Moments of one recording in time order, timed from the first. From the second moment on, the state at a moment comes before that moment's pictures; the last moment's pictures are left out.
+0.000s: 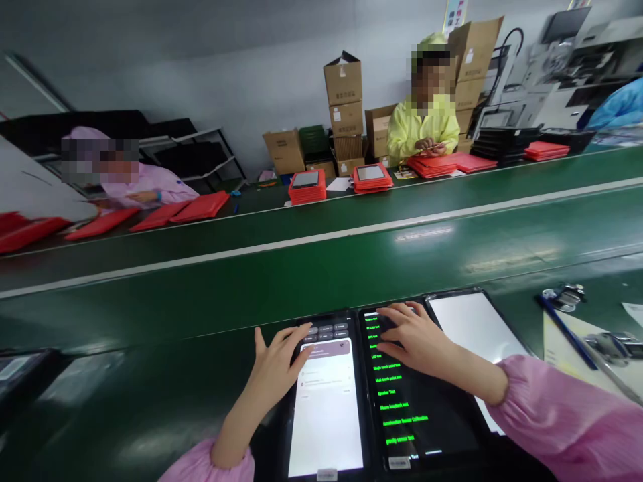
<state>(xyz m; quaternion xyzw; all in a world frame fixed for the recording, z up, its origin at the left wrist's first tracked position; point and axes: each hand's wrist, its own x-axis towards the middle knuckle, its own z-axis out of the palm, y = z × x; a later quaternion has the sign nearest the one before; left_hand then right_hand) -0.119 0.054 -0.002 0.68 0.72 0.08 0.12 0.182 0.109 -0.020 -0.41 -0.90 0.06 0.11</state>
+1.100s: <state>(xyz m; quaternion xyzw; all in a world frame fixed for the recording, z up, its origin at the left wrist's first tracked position) -0.066 0.054 -0.010 0.78 0.62 0.05 0.04 0.252 0.126 -0.018 -0.39 -0.86 -0.10 0.32</state>
